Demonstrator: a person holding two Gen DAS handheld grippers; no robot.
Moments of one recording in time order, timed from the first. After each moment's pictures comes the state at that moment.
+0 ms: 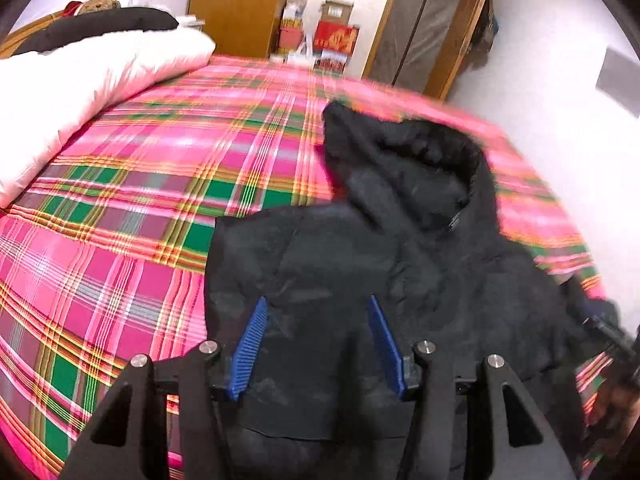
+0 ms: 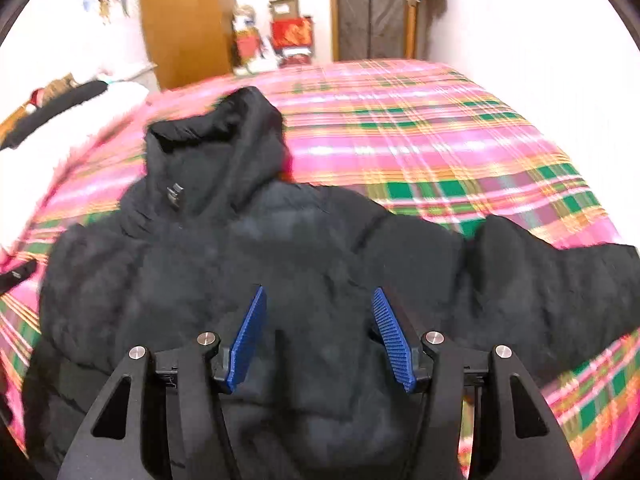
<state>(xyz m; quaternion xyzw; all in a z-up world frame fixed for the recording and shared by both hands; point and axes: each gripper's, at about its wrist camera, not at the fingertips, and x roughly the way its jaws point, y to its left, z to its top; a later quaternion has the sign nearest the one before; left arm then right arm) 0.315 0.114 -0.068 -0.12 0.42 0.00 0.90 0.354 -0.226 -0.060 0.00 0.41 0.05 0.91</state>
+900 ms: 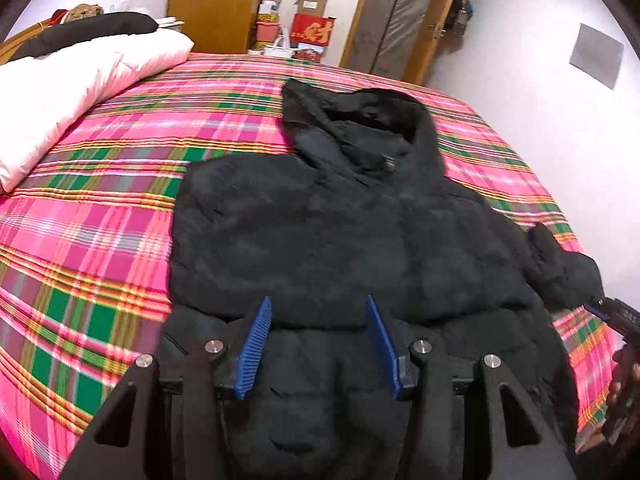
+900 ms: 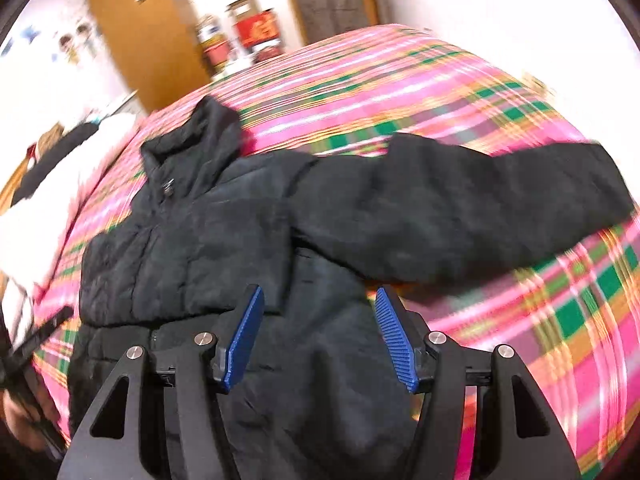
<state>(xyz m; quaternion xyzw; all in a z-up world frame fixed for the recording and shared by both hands) 0.230 0.061 -0.051 -0.11 0.42 -0.04 0.90 0.252 -0.345 -0.037 0.14 0.43 0.00 0.89</state>
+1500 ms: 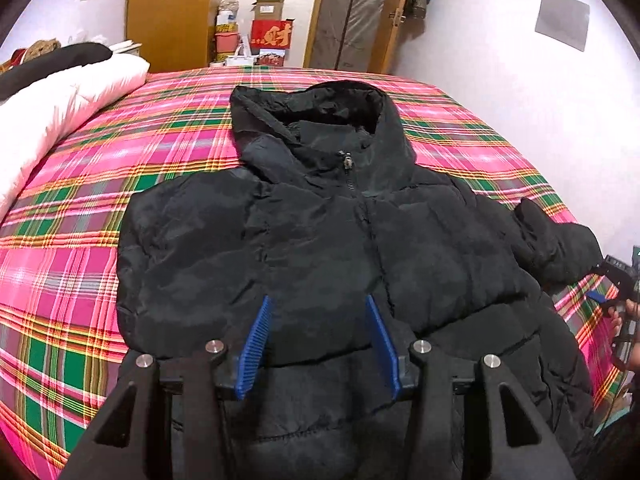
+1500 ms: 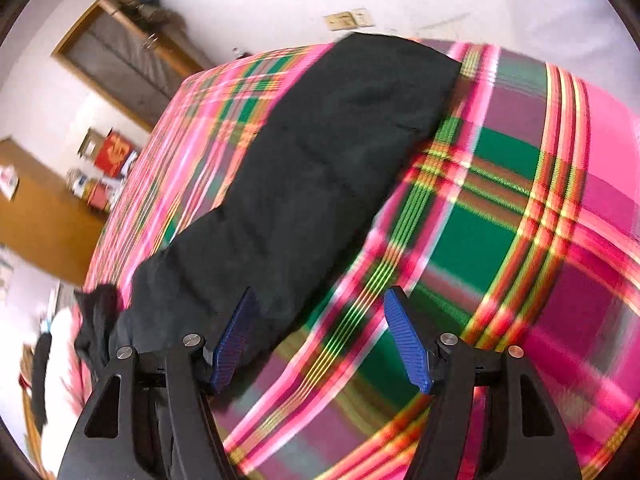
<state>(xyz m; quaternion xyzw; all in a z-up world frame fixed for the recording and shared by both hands) 0.261 0.028 -0.058 -0.06 0.41 -0.08 0.91 0.251 -0.557 -0.105 0.39 0.37 -0.19 0.82</state>
